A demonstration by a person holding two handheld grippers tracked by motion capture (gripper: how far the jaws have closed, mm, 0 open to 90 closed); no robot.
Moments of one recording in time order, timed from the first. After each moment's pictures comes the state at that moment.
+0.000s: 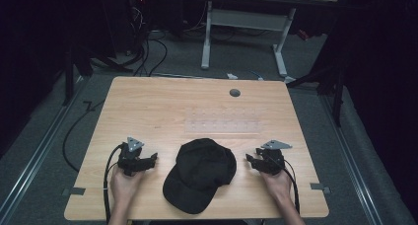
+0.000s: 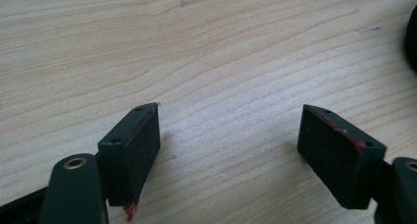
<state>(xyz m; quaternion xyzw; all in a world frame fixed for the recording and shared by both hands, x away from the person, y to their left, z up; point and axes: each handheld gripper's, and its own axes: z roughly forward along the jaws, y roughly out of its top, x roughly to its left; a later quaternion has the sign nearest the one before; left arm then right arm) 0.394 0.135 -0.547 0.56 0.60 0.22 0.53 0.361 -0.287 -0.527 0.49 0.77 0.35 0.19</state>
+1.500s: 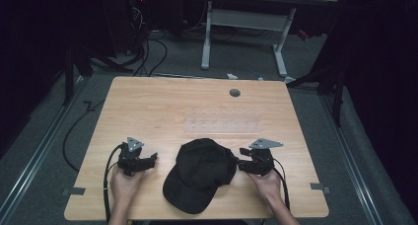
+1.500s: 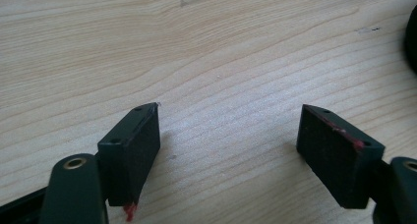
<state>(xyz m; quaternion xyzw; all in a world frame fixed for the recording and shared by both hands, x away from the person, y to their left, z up) 0.394 0.135 -0.547 0.56 0.60 0.22 0.53 0.350 -0.240 -0.493 0.44 0.79 0.40 0.14</state>
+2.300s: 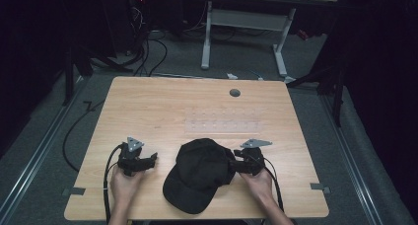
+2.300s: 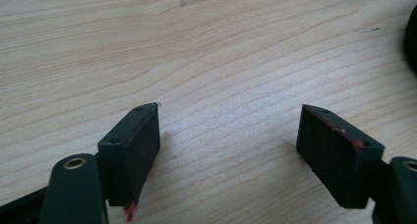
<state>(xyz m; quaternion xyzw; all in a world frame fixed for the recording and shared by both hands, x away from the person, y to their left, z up) 0.394 0.135 -0.547 0.56 0.60 0.22 0.53 0.363 -0.224 -0.514 0.46 0.79 0.38 0.11</state>
